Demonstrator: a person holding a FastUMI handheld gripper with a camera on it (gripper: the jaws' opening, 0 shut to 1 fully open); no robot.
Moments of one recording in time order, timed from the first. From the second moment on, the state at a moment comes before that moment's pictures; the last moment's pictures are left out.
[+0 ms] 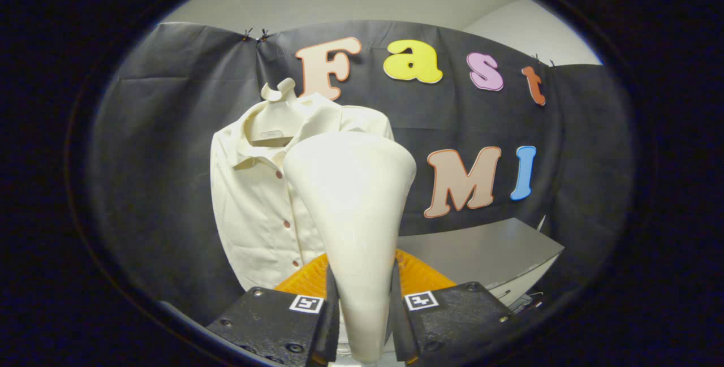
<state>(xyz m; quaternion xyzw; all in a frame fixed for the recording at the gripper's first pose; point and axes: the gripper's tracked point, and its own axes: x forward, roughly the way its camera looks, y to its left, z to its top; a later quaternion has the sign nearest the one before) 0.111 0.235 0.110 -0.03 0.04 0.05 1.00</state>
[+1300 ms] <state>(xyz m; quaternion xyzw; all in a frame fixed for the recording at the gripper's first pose) 0.205 0.464 0.073 0.02 0.04 0.04 1.00</state>
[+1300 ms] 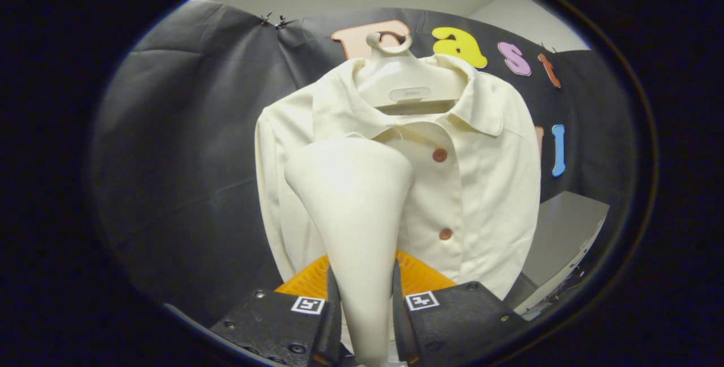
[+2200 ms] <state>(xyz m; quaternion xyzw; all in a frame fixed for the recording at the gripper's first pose) 0.227 0.438 -0.030 -0.02 0.12 -0.01 0.99</state>
